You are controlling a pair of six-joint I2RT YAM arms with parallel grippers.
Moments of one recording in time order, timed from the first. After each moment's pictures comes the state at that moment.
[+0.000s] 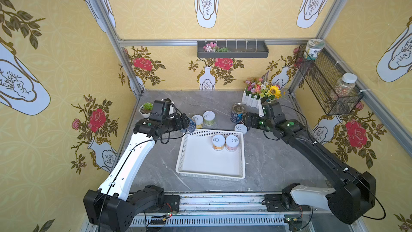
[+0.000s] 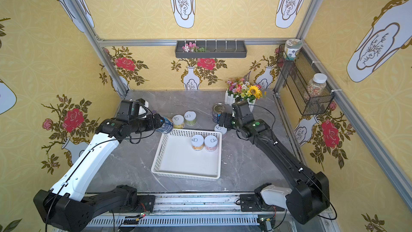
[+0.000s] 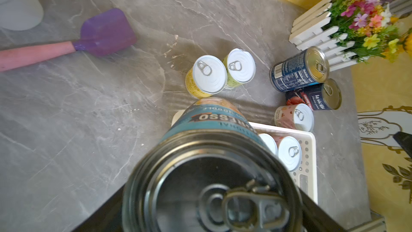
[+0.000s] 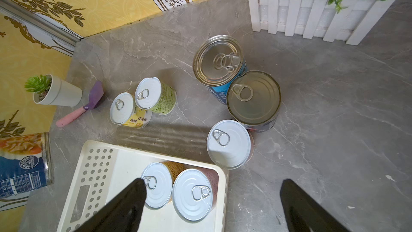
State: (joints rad) left arm -0.27 1.20 1.17 -0.83 0.18 -0.45; right arm 0.41 1.25 1.09 -0.58 0.00 0.49
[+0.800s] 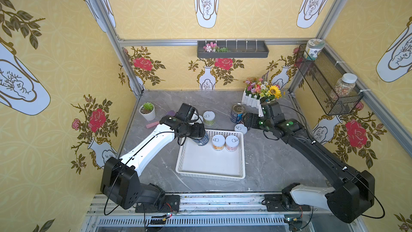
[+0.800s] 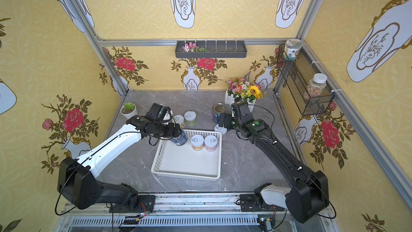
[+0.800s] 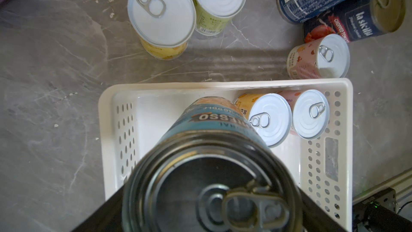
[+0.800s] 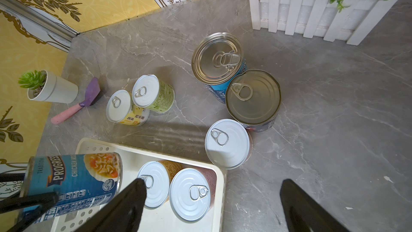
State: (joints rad) left arm -0.50 1.43 1.17 -0.83 0.11 -0.43; right arm 0.41 1.26 1.09 -0.58 0.00 0.47
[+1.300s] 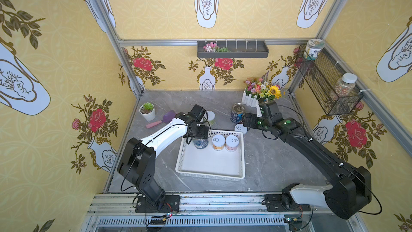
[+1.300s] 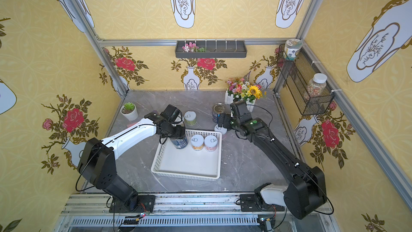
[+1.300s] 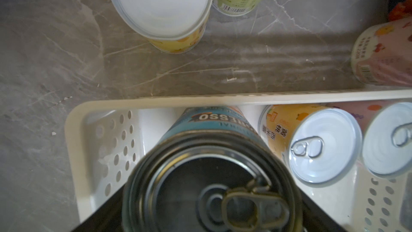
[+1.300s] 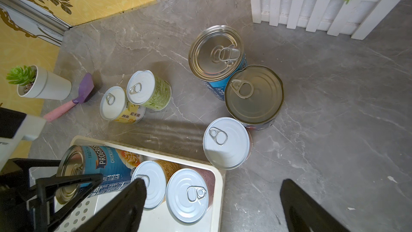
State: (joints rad) left arm -0.58 1.65 1.24 -0.84 -0.04 -0.43; right arm 0.41 1.30 1.09 -0.58 0.00 0.47
